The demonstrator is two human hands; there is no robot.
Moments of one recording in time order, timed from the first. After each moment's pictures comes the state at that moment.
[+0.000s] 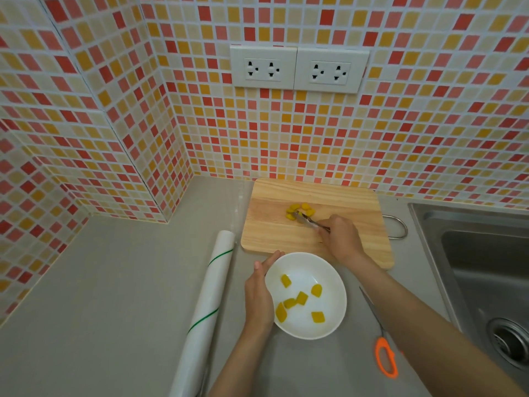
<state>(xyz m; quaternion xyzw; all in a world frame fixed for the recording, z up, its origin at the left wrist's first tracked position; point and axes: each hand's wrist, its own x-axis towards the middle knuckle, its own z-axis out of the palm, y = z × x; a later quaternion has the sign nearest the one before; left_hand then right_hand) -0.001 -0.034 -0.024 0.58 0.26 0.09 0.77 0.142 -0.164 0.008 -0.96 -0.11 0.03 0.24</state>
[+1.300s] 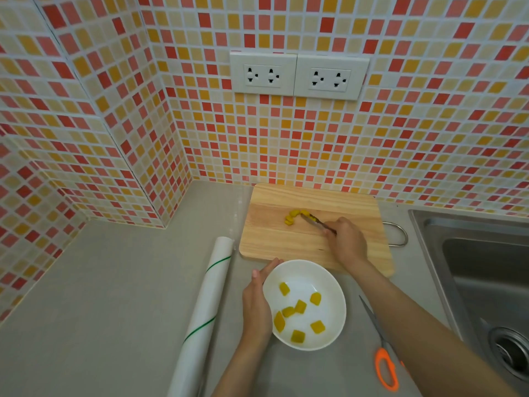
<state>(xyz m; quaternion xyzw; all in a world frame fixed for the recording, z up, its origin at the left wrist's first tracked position) 0.000 -0.034 -0.029 0.57 0.26 0.09 0.77 0.161 -0.174 -0.010 -0.97 -0.07 -0.01 0.24</state>
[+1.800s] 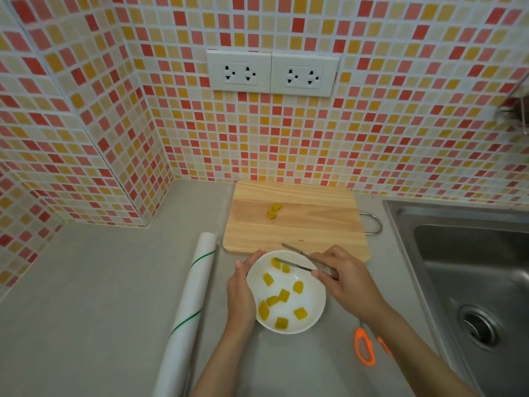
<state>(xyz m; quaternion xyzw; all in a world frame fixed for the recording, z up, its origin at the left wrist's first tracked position) 0.002 -0.034 -0.028 0.57 0.24 0.10 0.78 0.048 -0.220 0.030 -0.92 -0.23 0.01 0.33</state>
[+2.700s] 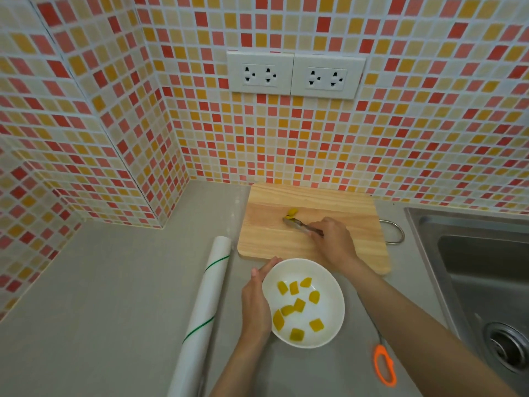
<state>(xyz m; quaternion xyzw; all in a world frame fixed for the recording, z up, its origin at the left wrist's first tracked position) 0.001 -0.034 -0.029 0.57 0.25 0.09 0.77 0.145 -0.158 0.009 -0.96 -0.15 0.02 0.25</state>
